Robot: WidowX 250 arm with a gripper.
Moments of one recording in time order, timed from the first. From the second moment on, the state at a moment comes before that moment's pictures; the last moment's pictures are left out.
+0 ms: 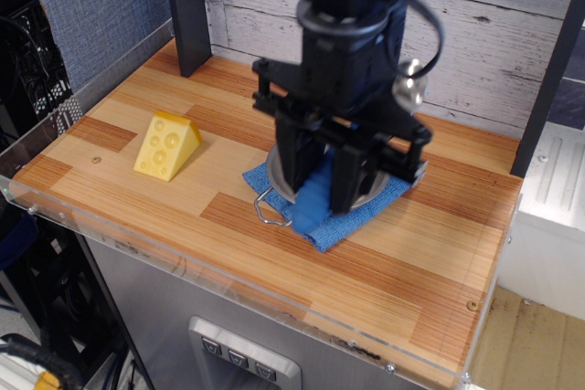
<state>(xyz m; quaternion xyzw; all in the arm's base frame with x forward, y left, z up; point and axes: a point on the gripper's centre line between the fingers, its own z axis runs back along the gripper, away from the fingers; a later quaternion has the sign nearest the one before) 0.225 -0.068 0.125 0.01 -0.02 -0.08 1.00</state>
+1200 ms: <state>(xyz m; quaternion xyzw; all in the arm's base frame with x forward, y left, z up) 0.244 -0.087 0.032 0.00 0.03 -0.10 0.99</state>
